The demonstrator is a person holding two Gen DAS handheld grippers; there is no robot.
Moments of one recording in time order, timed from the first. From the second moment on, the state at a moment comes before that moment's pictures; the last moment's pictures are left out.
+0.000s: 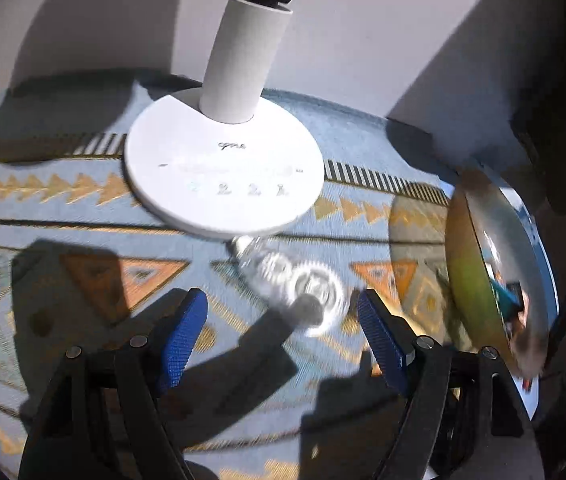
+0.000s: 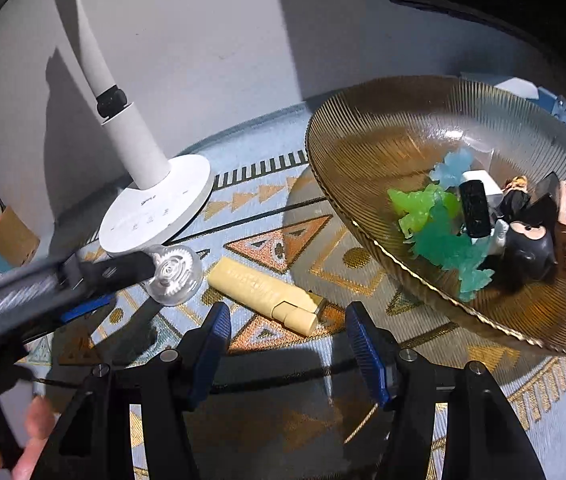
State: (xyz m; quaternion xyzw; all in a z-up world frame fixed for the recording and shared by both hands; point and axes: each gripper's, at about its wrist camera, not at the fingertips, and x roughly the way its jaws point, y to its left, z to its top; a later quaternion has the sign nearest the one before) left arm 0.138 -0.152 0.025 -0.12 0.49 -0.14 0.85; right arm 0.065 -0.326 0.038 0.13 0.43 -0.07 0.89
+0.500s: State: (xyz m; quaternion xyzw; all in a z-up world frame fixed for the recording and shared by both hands) left arm 0.159 -0.195 0.015 -0.05 0.48 -0.07 0.87; right arm 0.085 -0.330 0.031 0.15 0.45 -0.05 0.88
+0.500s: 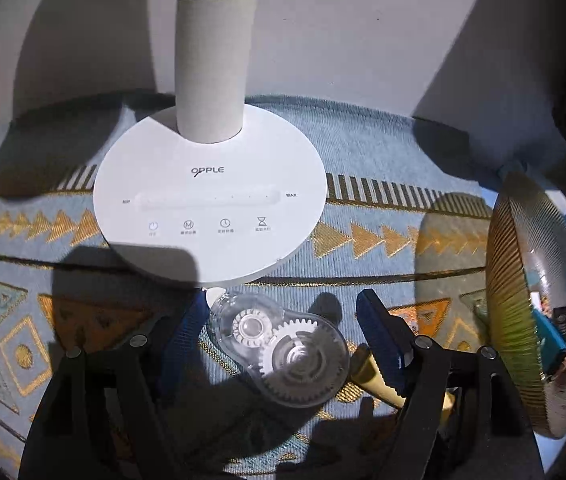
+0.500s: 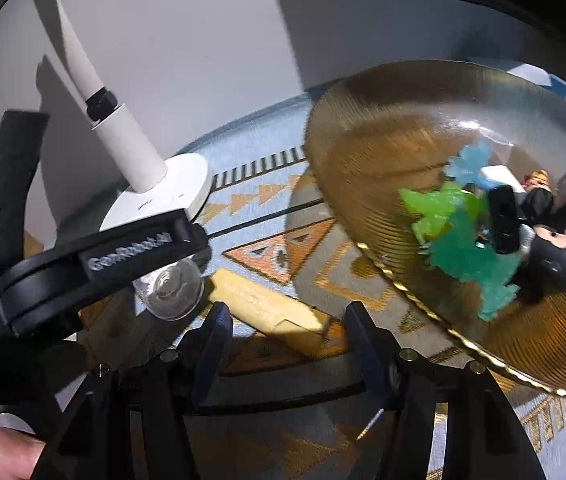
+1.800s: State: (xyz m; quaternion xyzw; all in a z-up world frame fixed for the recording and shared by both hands) left arm 0.057 -0.119 0.024 0.11 0.47 -0.18 0.86; right arm 0.097 -0.254 0.029 -0.02 0.49 0.01 0.87
